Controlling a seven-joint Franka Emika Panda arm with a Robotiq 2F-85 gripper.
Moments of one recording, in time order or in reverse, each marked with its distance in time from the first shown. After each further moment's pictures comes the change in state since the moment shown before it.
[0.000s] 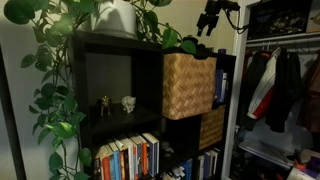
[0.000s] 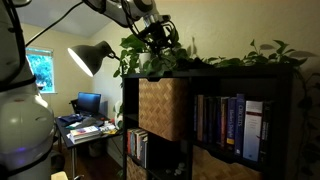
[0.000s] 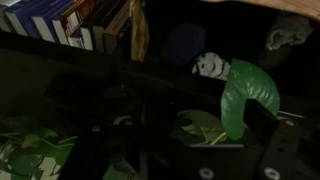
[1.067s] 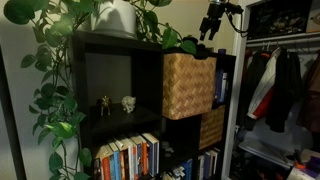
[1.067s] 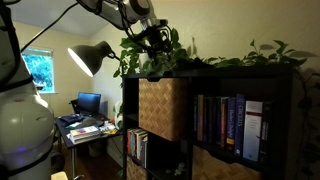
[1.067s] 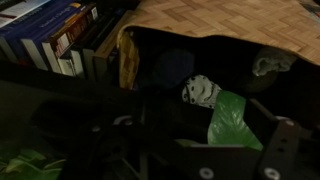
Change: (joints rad) arm 0.008 -0.052 0.000 -0.092 0.025 -0.006 -0.009
